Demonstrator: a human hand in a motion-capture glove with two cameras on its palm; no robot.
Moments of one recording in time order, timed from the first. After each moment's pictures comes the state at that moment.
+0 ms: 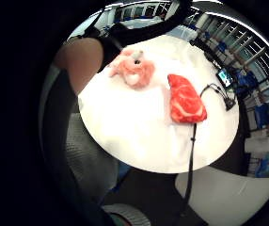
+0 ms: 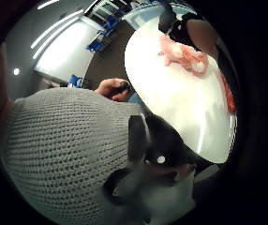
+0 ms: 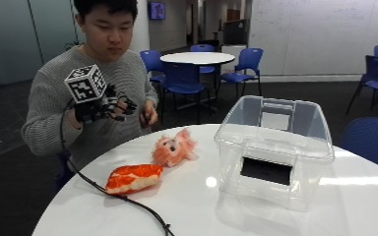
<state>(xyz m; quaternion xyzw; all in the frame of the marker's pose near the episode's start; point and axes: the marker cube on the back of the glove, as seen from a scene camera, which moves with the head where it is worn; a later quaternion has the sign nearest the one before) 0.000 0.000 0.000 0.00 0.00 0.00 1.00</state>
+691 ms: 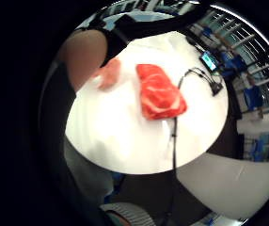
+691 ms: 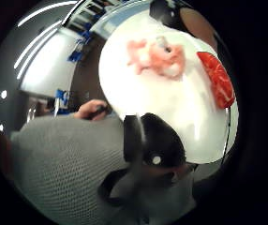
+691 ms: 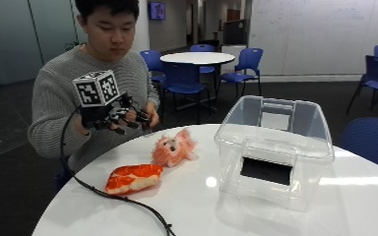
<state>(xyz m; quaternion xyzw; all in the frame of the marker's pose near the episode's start) 0.074 -0.045 -0.003 -0.01 0.09 0.14 0.99</state>
